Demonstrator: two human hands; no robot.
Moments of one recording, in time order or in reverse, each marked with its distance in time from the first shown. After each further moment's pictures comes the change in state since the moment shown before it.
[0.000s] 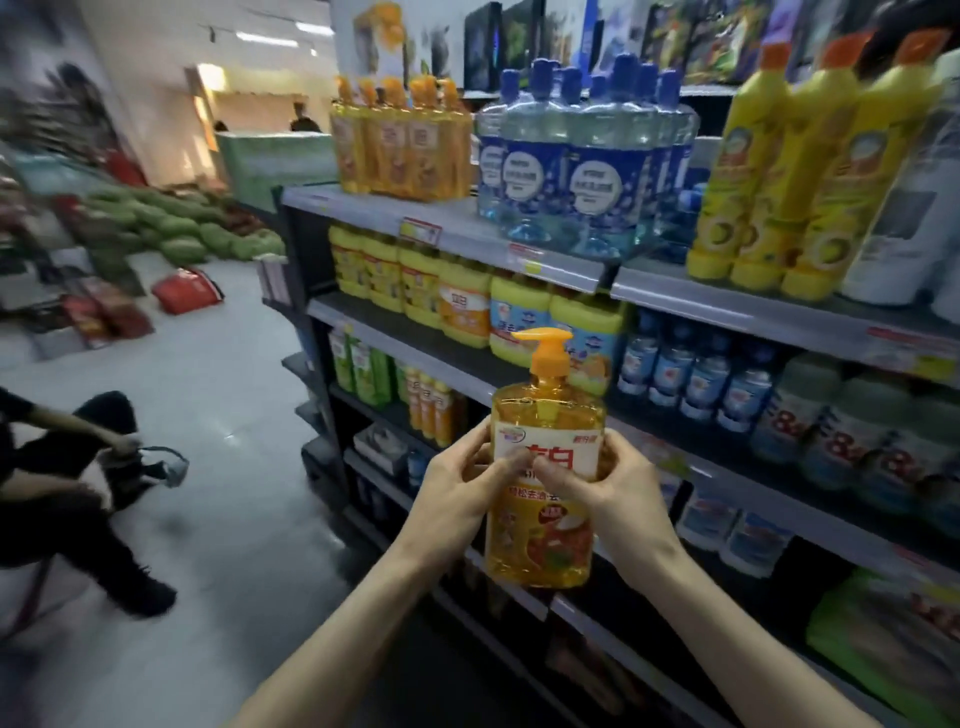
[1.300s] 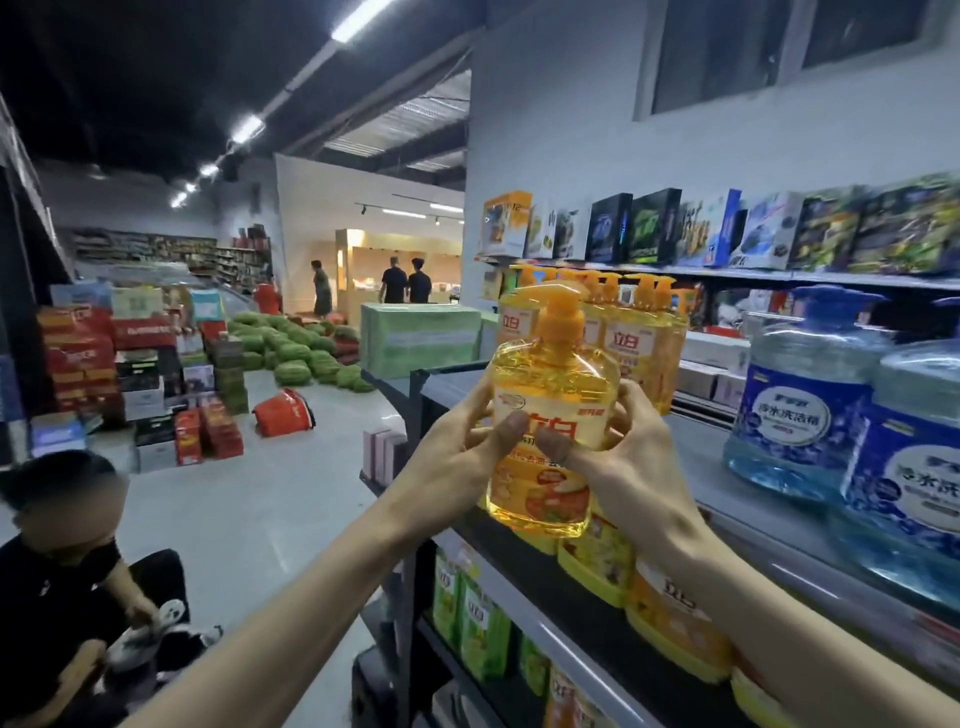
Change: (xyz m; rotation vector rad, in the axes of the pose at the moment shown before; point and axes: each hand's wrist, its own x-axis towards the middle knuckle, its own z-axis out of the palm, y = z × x) left_hand 0.338 0.096 -0.389 0.281 0.117 0.323; right_hand 0.426 -0.148 0.303 0.006 -0.148 -0.489
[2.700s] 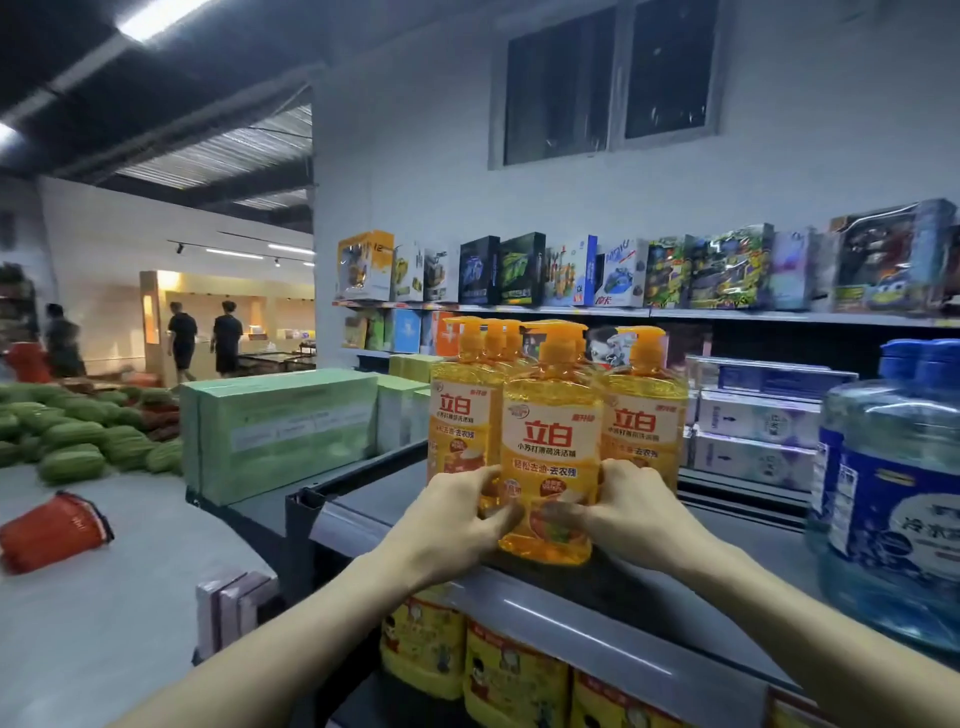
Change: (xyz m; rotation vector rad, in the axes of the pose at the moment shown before) left_hand 0.280 -0.206 -0.061 0.406 -0.323 0.151; right_hand 0.229 0.155 -0.001 -0.760 -0.045 0.266
